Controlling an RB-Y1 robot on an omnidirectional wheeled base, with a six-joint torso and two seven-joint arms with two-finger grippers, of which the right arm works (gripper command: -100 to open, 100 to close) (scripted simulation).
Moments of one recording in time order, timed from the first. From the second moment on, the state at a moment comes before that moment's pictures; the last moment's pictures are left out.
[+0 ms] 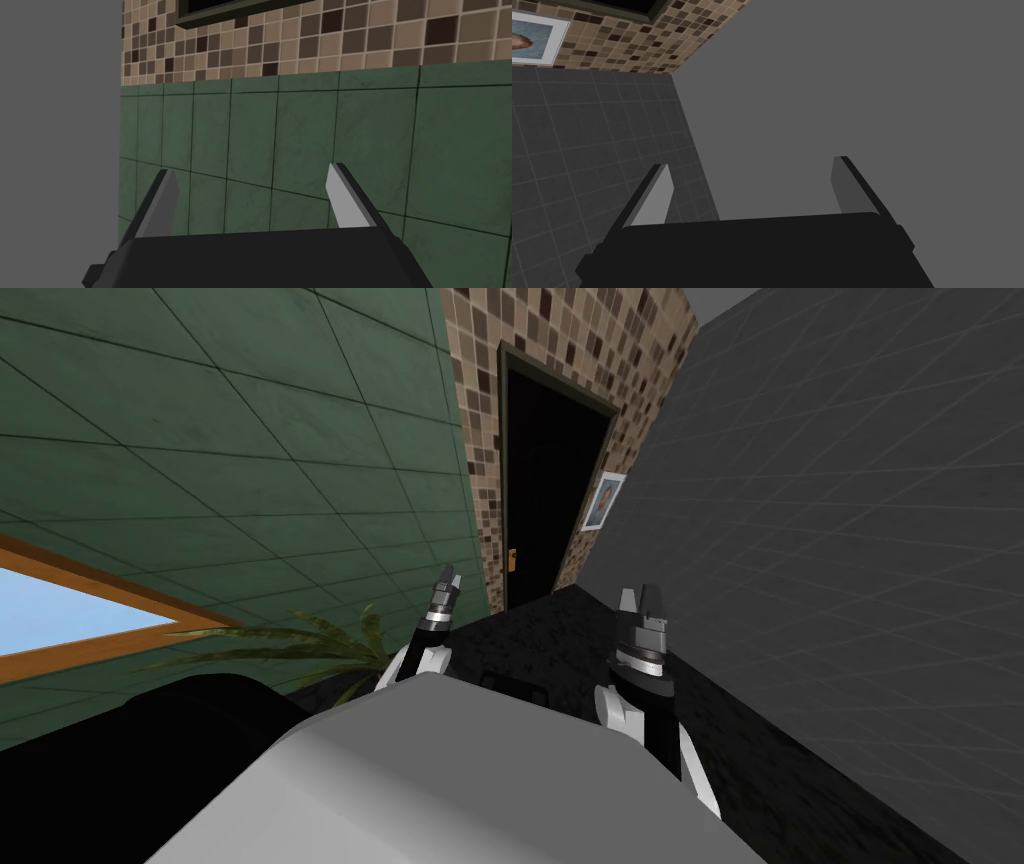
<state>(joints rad) 0.49 -0.05 0.04 -2.29 0.09 -0.56 0.18</state>
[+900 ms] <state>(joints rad) 0.41 -0.08 0.04 -2.11 0.18 -0.54 0.29</state>
